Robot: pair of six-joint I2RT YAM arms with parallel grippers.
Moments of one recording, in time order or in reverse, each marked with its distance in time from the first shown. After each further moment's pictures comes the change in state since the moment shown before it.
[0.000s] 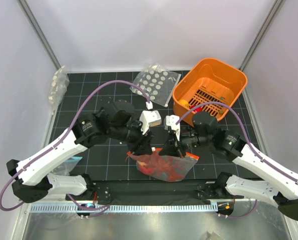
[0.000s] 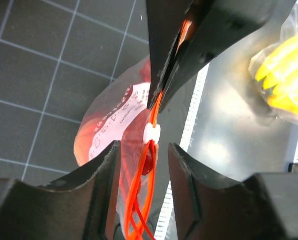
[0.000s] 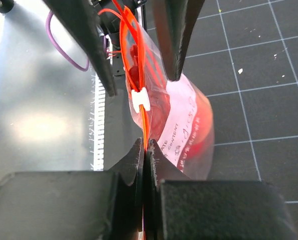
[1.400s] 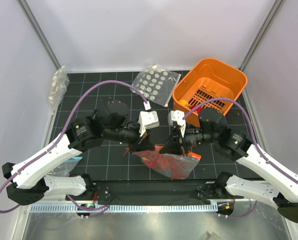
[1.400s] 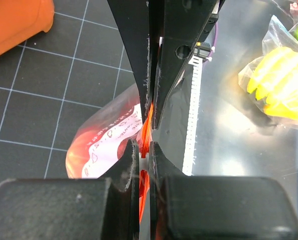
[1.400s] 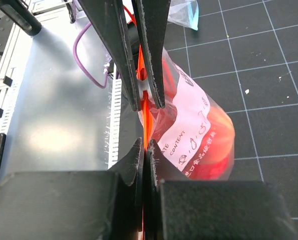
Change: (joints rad) left arm -0.017 -0.060 -0.022 0.117 0.037 0.054; right arm -0.041 -0.013 0.067 0.001 -0.079 0.058
